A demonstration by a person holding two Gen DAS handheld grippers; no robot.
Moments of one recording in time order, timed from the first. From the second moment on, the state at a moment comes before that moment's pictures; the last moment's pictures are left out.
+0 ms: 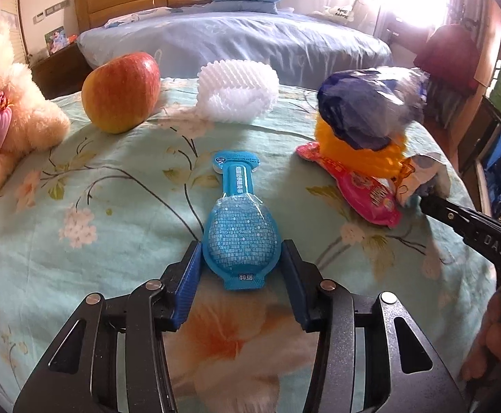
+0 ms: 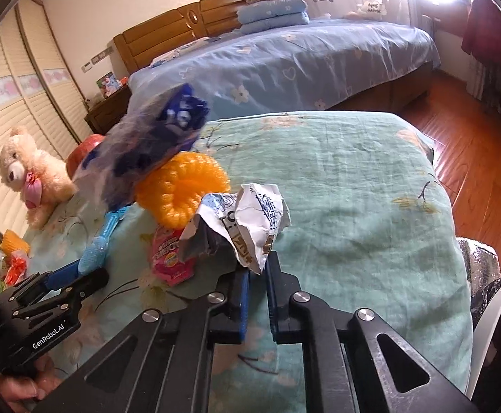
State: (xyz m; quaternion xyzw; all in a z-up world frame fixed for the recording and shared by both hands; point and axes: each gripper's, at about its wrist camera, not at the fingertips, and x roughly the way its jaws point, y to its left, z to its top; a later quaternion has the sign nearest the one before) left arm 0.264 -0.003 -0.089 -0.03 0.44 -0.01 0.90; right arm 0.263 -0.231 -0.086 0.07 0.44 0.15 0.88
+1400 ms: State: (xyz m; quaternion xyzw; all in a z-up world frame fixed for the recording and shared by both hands) left arm 0.165 -0.103 -0.051 -0.01 0.41 -0.15 0.90; right arm 0.154 -0.288 -0.062 0.11 0.42 0.14 0.89
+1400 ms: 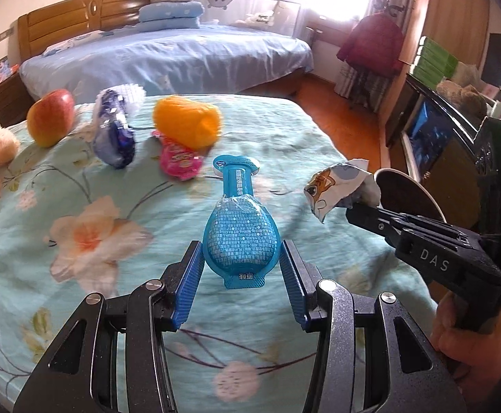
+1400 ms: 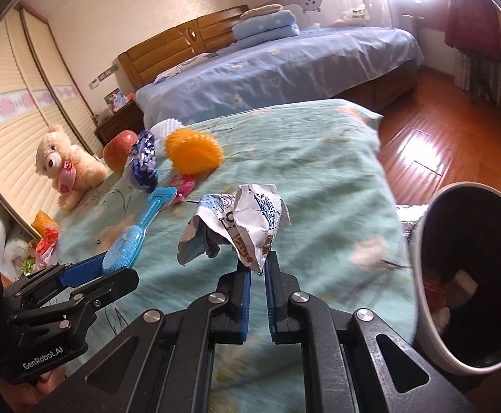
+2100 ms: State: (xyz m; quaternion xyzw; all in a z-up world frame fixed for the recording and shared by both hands) left arm 0.159 -0.192 -0.048 0.03 0.41 -0.23 0.88; right arm 0.109 -0.375 -0.056 0.14 0.41 0.06 0.90
